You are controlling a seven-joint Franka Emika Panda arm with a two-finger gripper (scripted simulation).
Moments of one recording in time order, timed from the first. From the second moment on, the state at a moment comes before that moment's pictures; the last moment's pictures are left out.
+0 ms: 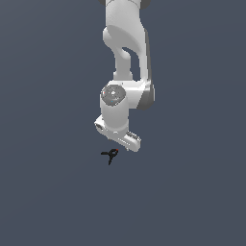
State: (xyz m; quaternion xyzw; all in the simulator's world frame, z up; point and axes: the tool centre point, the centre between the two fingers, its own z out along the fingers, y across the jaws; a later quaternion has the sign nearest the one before) arm 0.019 -0.020 0.101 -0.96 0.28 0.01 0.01
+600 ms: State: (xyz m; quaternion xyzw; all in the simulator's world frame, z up) arm 0.032 -0.052 0.070 -0.91 0.41 0.00 0.00
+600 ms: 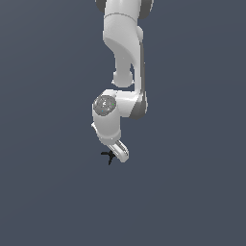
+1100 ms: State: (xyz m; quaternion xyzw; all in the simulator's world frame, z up) arm 0.034 -0.059 0.063 -0.90 0.44 0.00 0.00
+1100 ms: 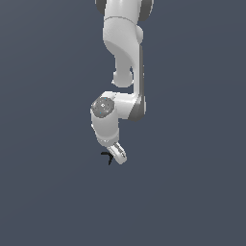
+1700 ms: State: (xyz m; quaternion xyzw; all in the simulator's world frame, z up) arm 0.033 -0.059 0.019 -0.90 0.44 0.00 0.00
